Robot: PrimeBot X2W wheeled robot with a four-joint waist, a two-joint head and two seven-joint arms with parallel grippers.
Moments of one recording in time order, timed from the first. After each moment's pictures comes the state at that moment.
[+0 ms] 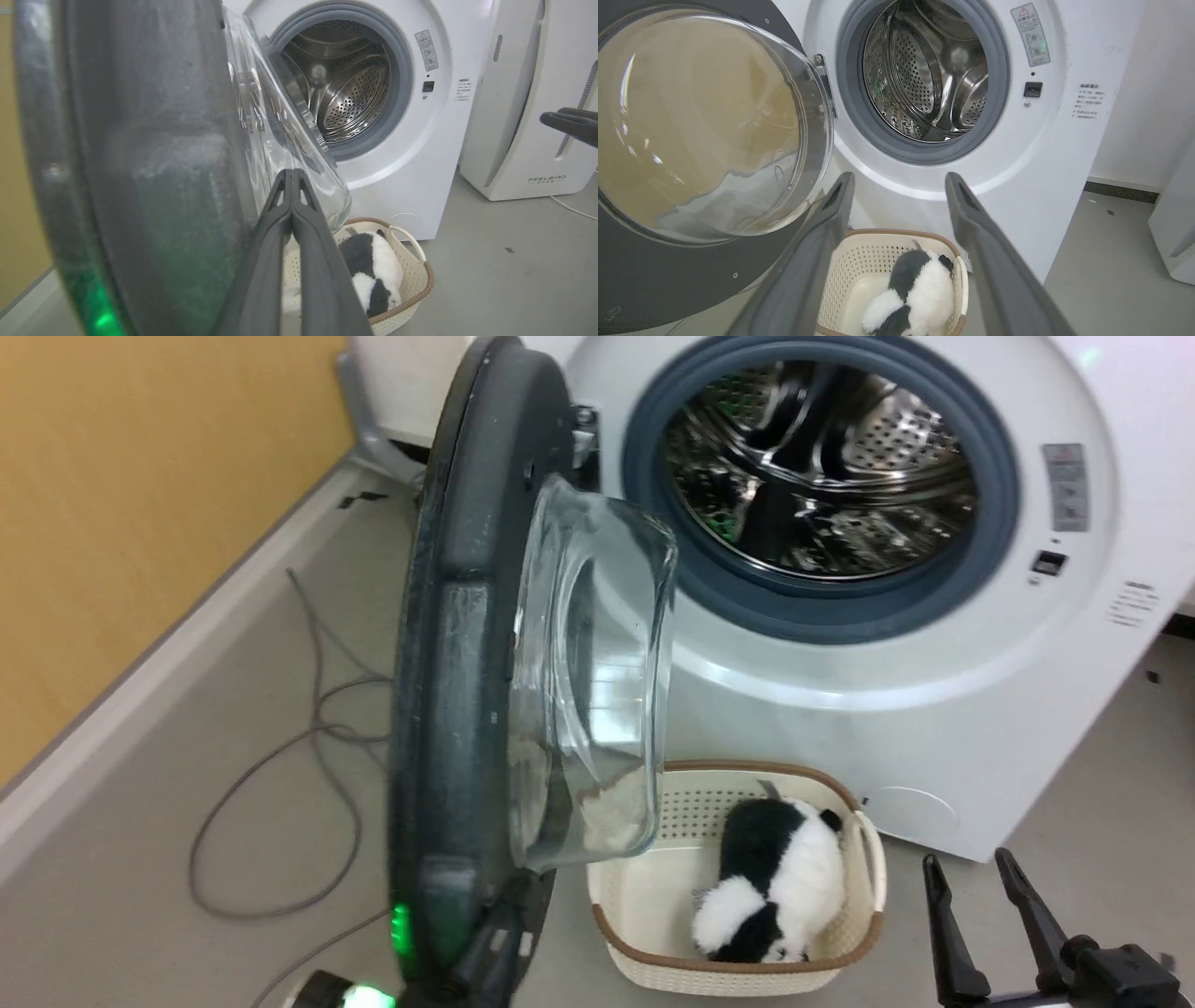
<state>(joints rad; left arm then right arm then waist) 0.11 0.18 -0.41 -0.05 -0.07 0.09 -0.26 0.12 -0.05 -0.02 0.07 0.13 0.13 -0.26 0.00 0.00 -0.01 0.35</state>
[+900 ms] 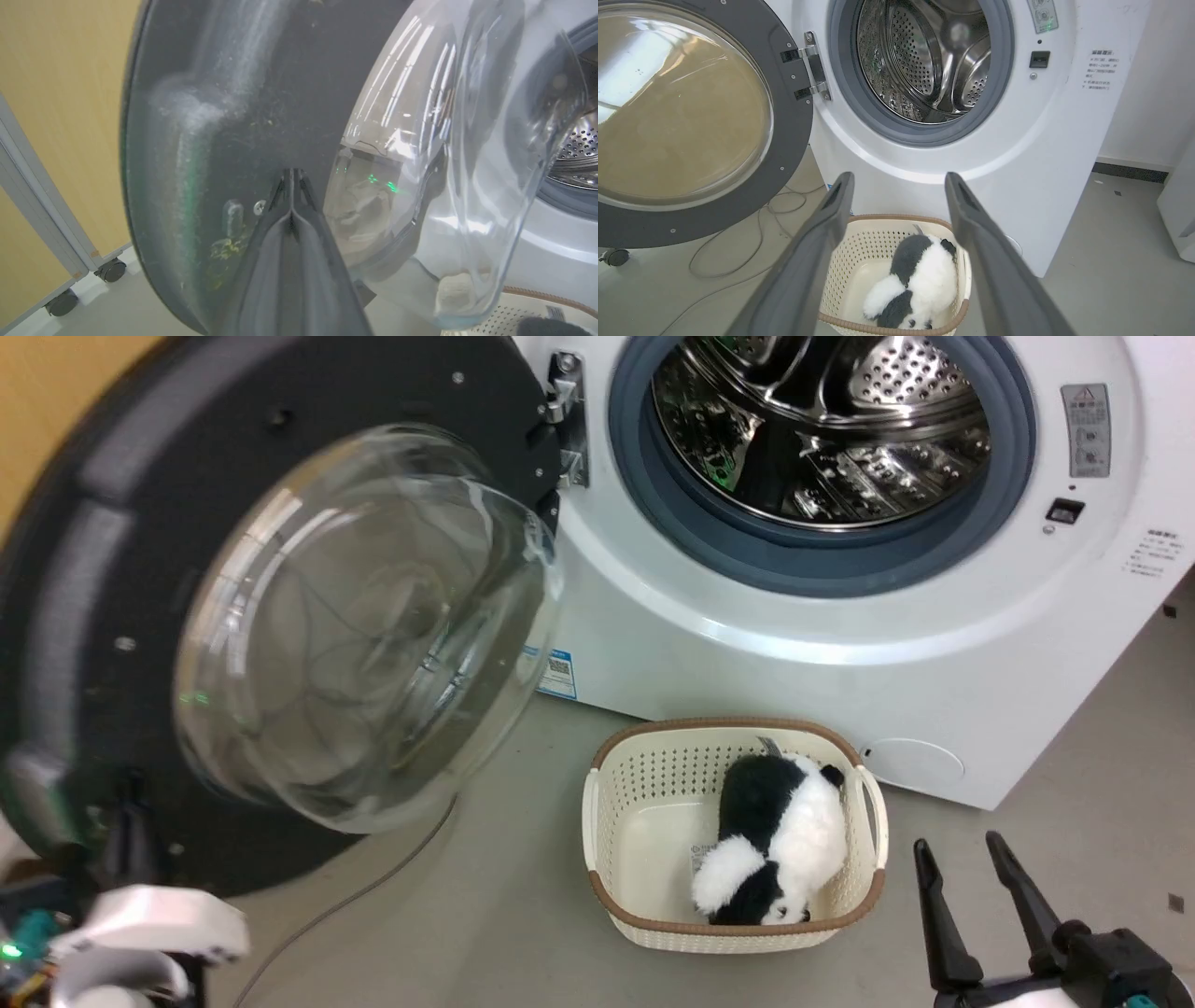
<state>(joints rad) -0.11 0.26 0.12 0.25 -0.30 0.13 -0.26 0.10 -0.05 0.00 0.07 0.12 0.13 -0.26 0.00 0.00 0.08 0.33</state>
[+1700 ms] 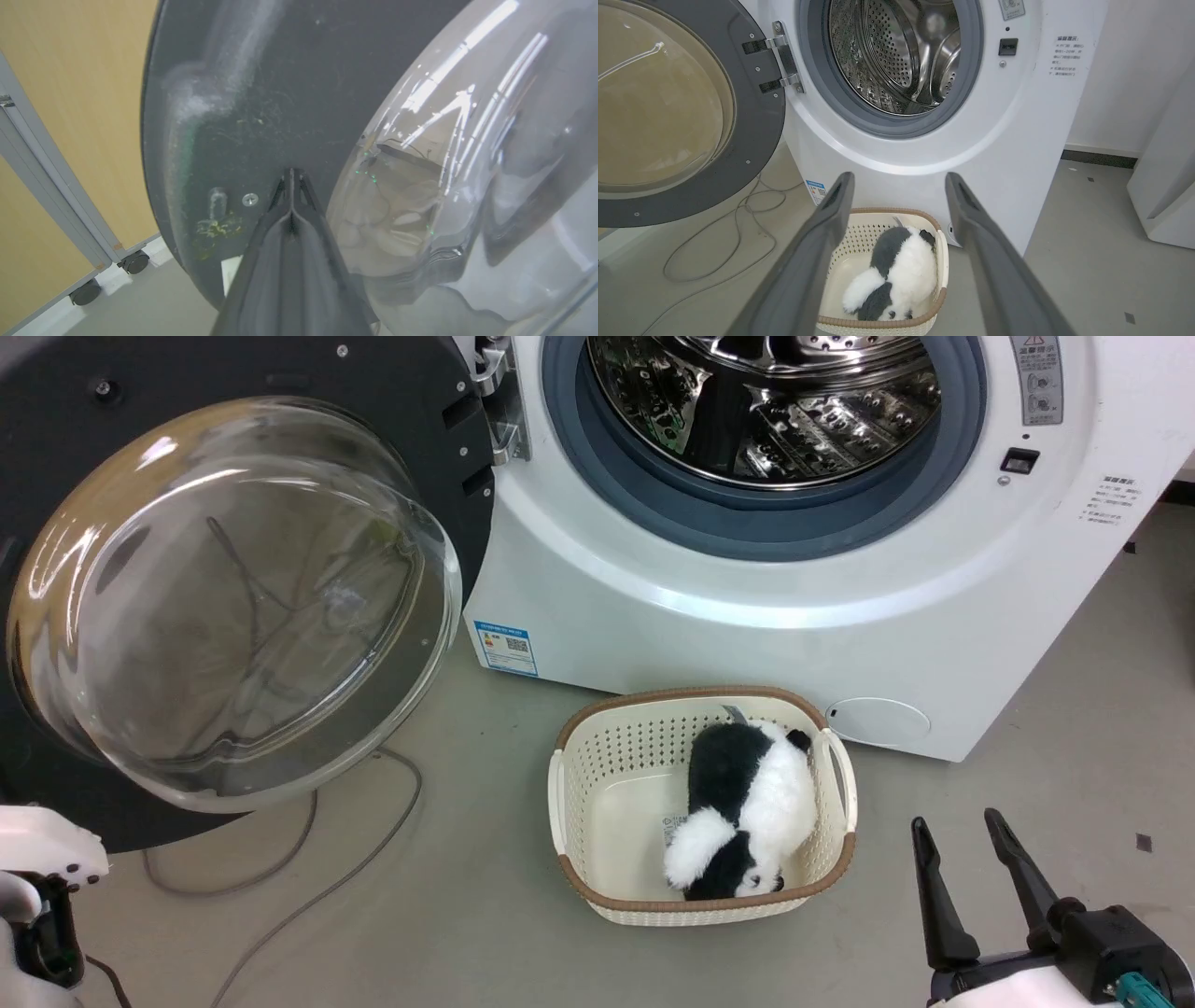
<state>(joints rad) -0.42 0.37 0.34 0.68 -0.29 0.00 -0.26 0.05 -0.05 -0.01 0.08 0.10 0.13 -0.26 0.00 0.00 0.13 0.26</state>
